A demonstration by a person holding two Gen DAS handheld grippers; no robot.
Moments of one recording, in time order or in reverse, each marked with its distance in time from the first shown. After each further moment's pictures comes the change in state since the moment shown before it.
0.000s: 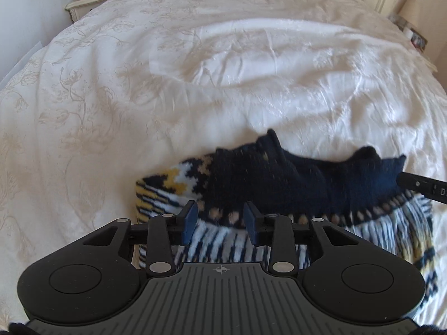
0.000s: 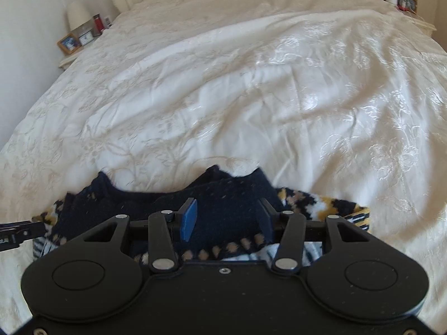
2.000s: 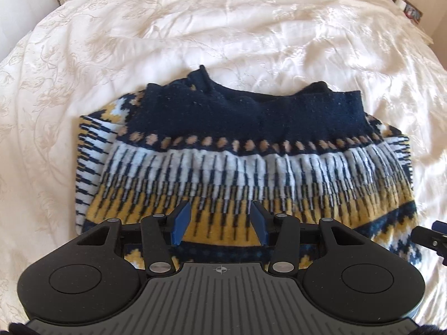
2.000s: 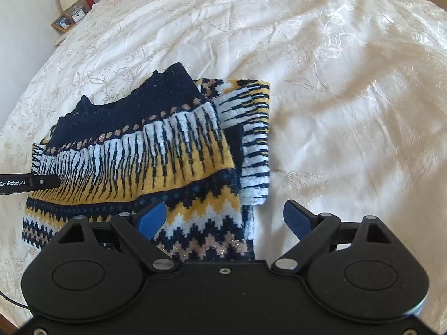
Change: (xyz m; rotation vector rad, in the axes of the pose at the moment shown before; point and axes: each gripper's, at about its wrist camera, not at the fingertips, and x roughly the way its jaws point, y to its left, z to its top) left arm -0.006 -0.085 -0.059 0.014 0.095 0.004; right arm -0.075 -0.116 -0.093 0.091 0.157 0.033
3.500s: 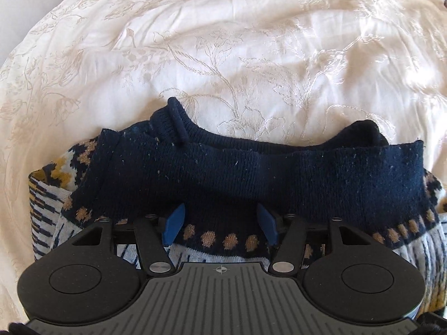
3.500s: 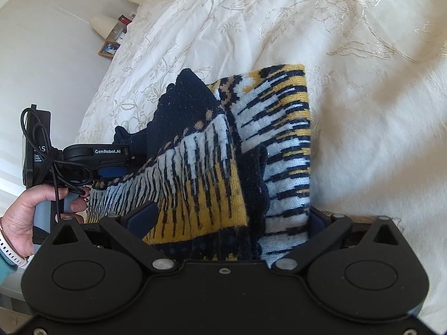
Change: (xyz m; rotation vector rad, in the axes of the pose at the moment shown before) left arm 0.093 -0.038 0.096 -0.053 0.069 0.148; right arm 0.071 -0.047 0.025 0.151 0.047 0.438
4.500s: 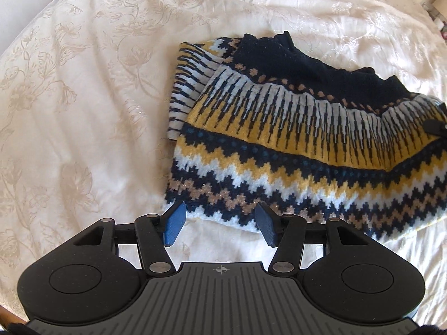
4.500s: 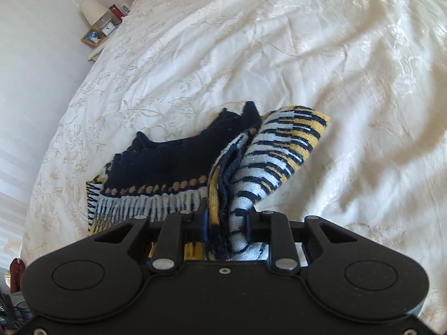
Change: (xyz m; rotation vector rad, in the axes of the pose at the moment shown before) left arm -0.109 0.148 -0.155 -0.122 0.037 -0.109; right arm -0.021 0.139 0.019 -0.132 -0.026 -0.238
